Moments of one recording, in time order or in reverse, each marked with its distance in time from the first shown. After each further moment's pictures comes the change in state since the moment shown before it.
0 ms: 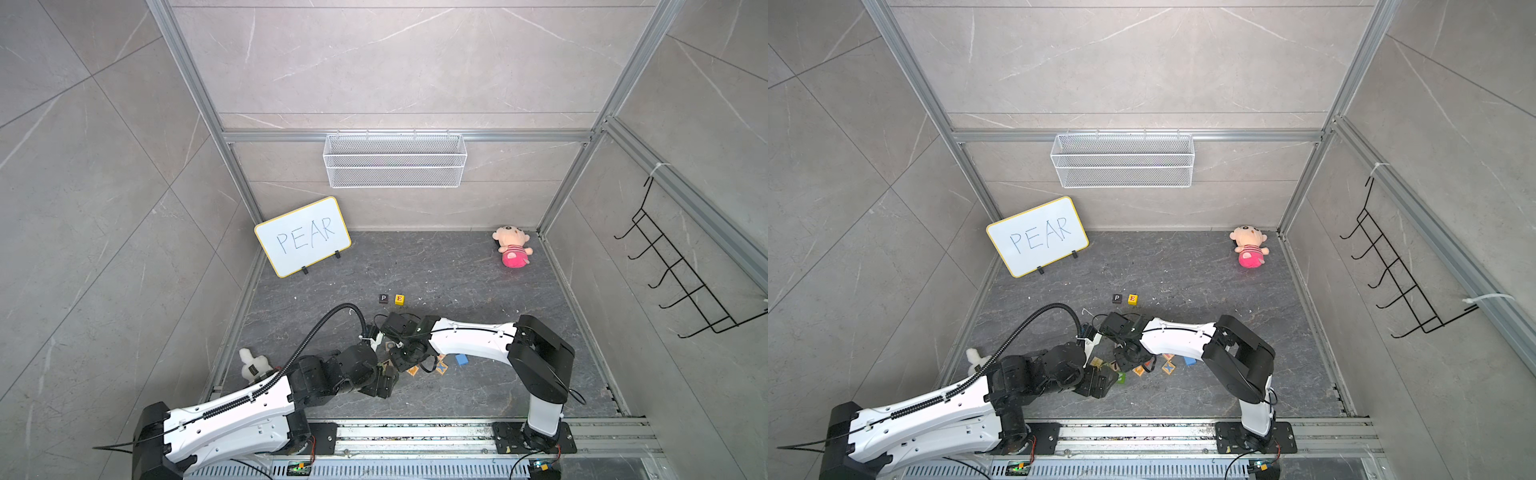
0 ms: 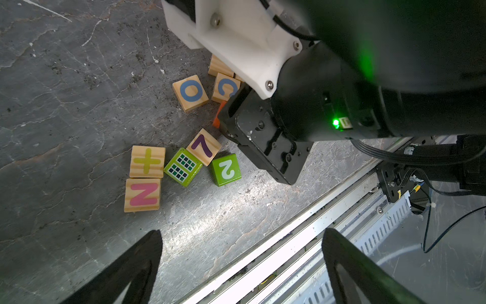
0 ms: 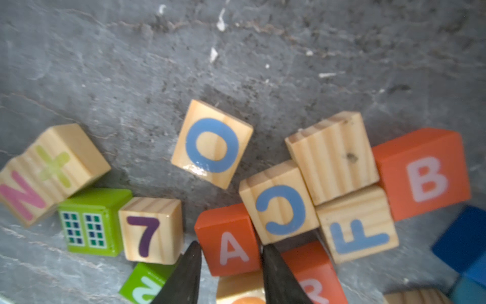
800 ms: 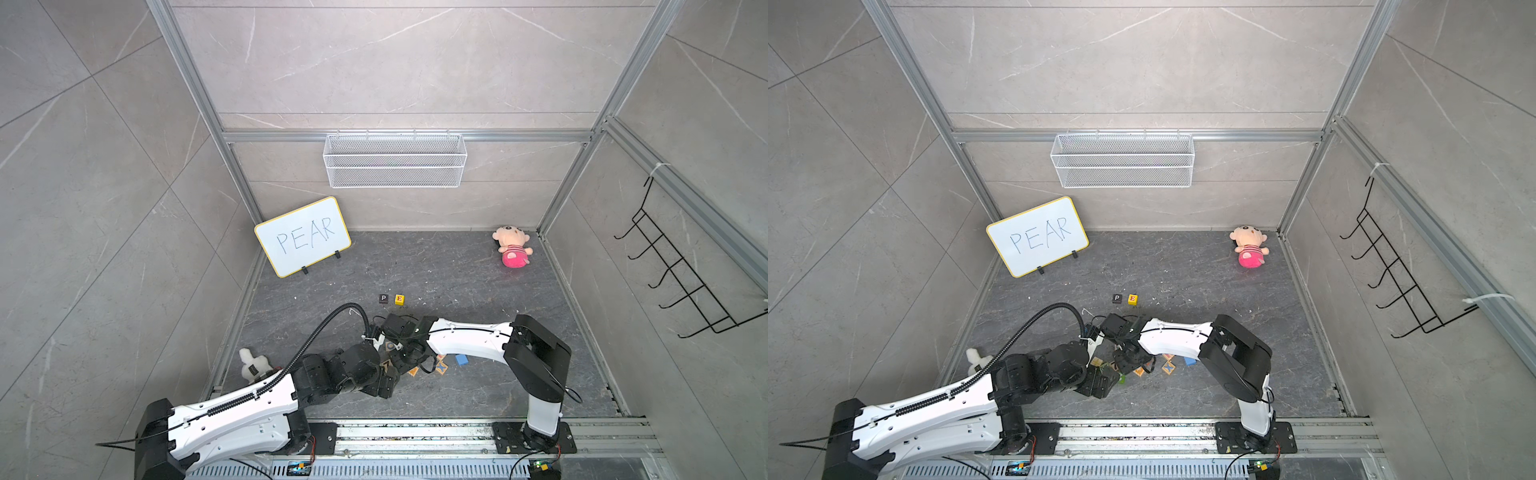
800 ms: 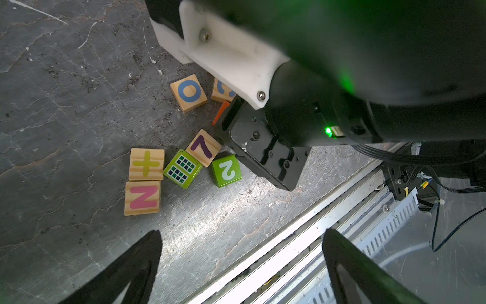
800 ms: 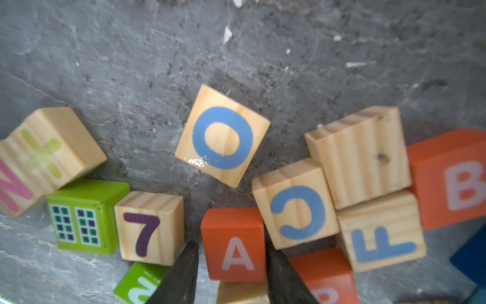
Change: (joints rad) left arm 0.000 0.032 0.011 0.001 0.003 0.027; right arm 0.003 0.021 0.006 0.001 -0.028 -0.044
